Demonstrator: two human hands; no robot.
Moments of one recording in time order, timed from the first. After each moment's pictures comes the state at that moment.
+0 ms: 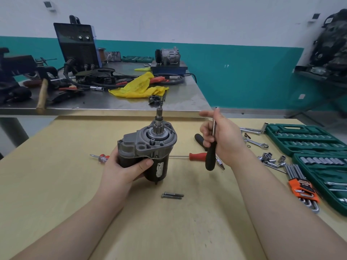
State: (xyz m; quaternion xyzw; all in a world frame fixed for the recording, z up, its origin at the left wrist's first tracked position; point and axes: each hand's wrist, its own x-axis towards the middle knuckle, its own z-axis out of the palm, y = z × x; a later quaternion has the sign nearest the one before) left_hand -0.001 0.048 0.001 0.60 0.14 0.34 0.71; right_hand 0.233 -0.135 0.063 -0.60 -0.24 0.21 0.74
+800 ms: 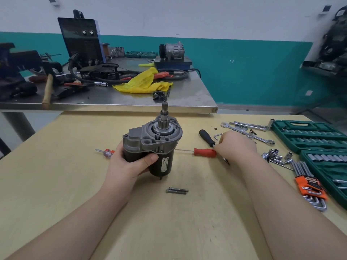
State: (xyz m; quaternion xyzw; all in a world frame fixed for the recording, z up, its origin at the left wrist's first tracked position) left_hand -0.002 0.048 0.003 0.61 0.14 0.33 0.71; right_hand 0.257 -0.148 0.036 -0.98 -0.19 0.02 0.06
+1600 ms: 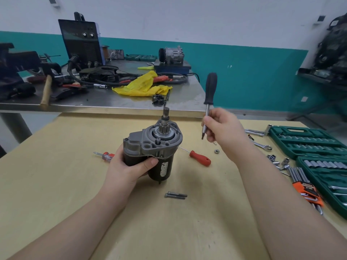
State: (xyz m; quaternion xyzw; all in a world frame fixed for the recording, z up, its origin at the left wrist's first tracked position) left_hand 0.000 0.054 -0.002 0.62 0.14 0.33 0.69; right_hand 0.203 -0.133 0.098 -0.76 -0.29 0.07 0.58
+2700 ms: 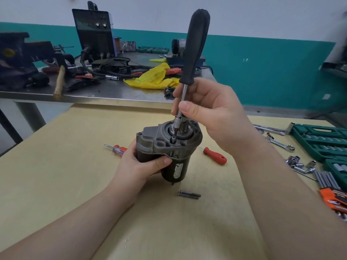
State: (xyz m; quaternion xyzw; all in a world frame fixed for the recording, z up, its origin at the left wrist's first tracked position) left_hand -0.002 0.055 -0.001 0.61 0.09 0.29 0.73; right_hand 0.135 -0.097 0.141 -0.57 -0.55 0.12 0.60
